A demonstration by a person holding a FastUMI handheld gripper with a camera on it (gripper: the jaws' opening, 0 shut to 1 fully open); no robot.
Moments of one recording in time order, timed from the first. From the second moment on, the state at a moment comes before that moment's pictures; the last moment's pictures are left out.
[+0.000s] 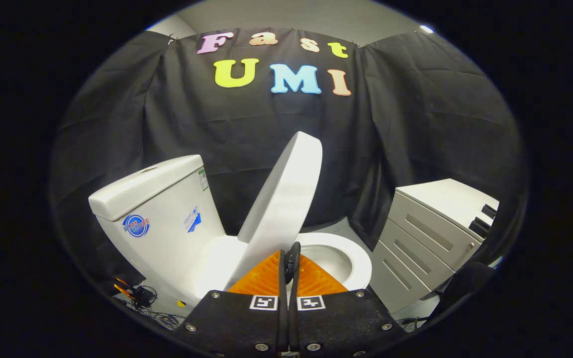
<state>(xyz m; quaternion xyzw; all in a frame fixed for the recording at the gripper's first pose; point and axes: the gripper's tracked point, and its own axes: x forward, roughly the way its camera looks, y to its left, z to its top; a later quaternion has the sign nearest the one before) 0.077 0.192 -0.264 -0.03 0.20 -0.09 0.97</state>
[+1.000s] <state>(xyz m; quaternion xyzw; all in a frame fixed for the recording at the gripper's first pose) 0.094 0.302 -0.235 -0.10 0.15 -0.05 0.98</state>
